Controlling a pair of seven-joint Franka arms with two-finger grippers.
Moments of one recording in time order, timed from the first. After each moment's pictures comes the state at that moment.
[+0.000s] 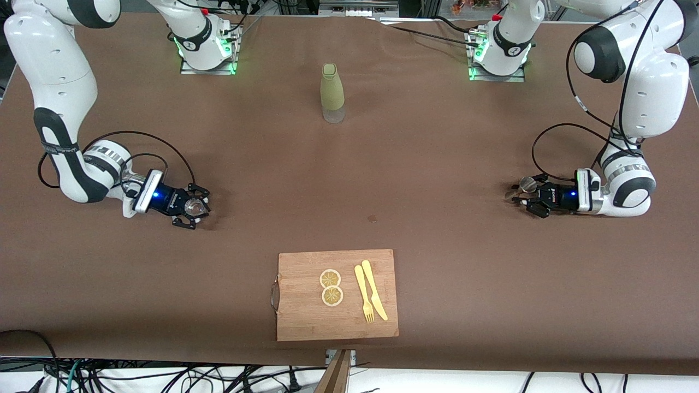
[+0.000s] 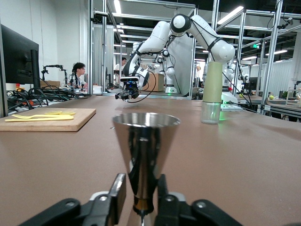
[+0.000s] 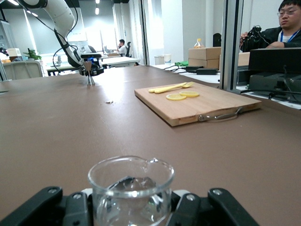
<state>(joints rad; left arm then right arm) 0.21 1.03 0.30 -1.62 -1.26 1.21 2.72 -0.14 0.77 -0.08 -1.93 1.55 1.74 -2.61</state>
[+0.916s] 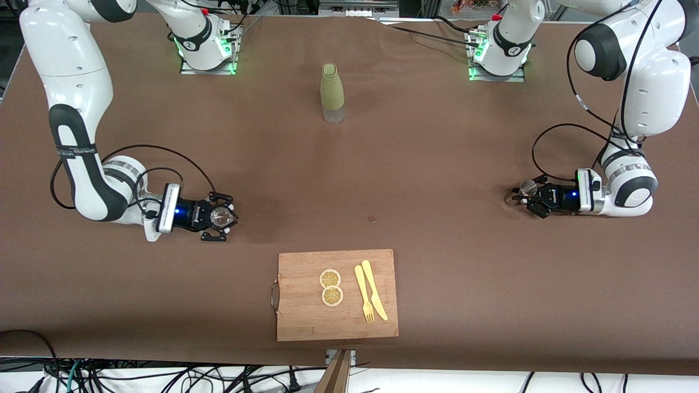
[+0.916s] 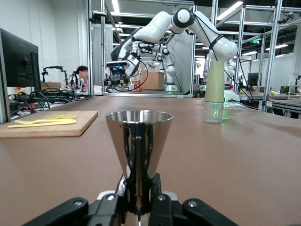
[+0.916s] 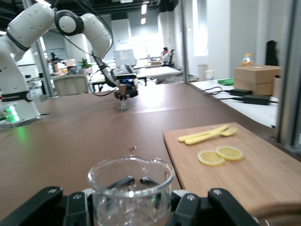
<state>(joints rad) 0.18 0.99 0.30 -1.63 -1.26 1.22 2.72 0.00 0.75 0.01 -1.69 1.45 1.73 -2.33</state>
